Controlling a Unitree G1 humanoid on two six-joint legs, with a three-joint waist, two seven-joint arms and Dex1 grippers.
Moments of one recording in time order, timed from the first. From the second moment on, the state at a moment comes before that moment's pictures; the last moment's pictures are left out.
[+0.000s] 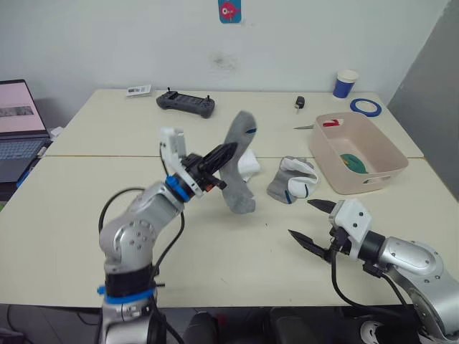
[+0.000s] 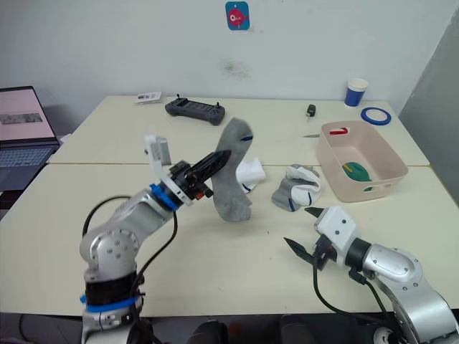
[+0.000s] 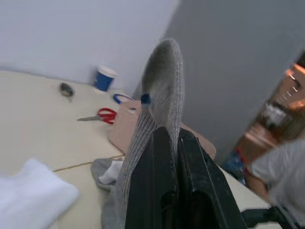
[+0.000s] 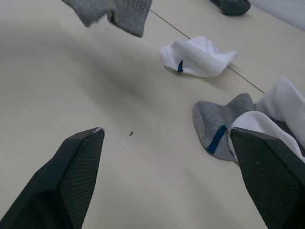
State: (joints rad) left arm -0.33 0.14 0.27 -0.36 -0.83 0.81 -0.31; right arm 0.03 -0.66 -0.01 -0.67 0.30 0.53 0.65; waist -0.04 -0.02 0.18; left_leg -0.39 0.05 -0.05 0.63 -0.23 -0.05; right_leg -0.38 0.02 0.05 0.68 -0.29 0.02
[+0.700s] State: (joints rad) left arm 0.08 0.14 0.39 -0.33 -0.71 0.57 -0.19; right arm -0.12 -0.55 0.19 -0.60 0.25 0.51 0.65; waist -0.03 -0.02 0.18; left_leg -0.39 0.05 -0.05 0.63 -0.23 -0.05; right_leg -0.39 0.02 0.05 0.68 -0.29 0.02
